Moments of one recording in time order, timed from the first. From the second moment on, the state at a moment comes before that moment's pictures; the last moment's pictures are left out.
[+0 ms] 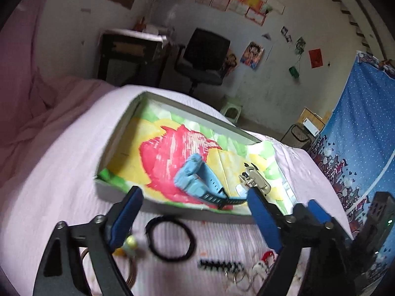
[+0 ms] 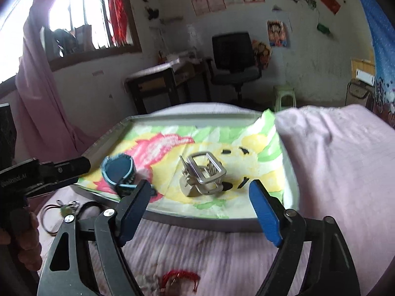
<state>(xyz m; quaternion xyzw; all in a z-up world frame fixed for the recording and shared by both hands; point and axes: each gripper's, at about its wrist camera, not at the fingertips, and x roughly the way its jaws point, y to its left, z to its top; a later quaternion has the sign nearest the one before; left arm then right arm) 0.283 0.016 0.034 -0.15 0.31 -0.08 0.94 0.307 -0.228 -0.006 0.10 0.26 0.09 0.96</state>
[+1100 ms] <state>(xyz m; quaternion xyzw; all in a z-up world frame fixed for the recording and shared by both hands) 0.134 0.036 0.021 -0.05 0.21 -0.03 0.98 0.163 -0.219 0.005 0.02 0.22 0.10 0.97</state>
